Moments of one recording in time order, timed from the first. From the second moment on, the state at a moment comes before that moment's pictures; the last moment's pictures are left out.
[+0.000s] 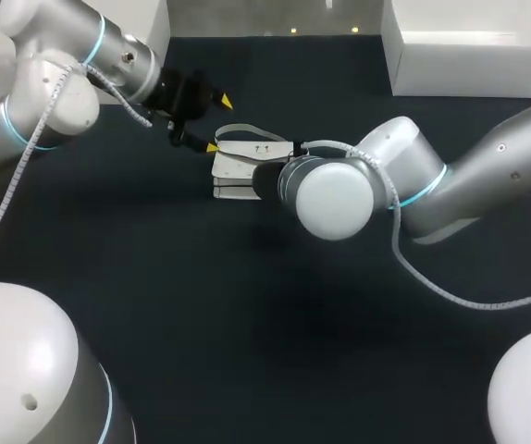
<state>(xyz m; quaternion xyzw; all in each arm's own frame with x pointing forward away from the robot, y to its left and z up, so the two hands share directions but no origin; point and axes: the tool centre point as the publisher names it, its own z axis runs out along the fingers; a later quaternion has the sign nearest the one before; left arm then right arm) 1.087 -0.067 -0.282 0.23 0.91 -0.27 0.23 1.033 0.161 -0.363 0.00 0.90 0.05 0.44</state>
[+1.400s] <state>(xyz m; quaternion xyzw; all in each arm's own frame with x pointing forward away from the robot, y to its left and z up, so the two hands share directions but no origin) 1.097 -0.078 -0.288 0.24 0.89 -0.28 0.27 1.028 0.161 -0.367 0.02 0.90 0.06 0.43</state>
